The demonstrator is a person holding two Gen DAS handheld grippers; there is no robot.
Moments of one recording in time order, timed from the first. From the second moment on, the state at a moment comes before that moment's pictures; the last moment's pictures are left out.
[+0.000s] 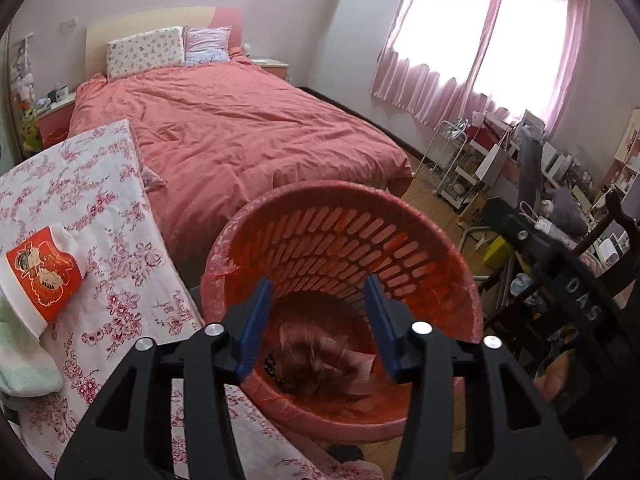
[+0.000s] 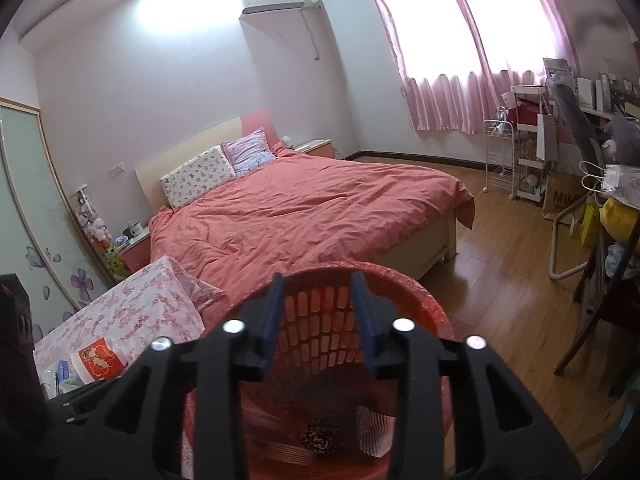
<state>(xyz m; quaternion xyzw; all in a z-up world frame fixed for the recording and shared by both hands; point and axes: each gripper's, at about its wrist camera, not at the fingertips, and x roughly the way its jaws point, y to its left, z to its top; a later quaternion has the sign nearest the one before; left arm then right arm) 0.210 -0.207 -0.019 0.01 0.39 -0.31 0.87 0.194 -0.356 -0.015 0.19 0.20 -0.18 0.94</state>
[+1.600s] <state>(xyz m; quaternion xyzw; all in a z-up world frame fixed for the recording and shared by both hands) 0.238 0.181 -0.034 -0.12 0.41 0.05 0.90 0.217 -0.101 0.000 0.04 0.29 -0.02 0.96</state>
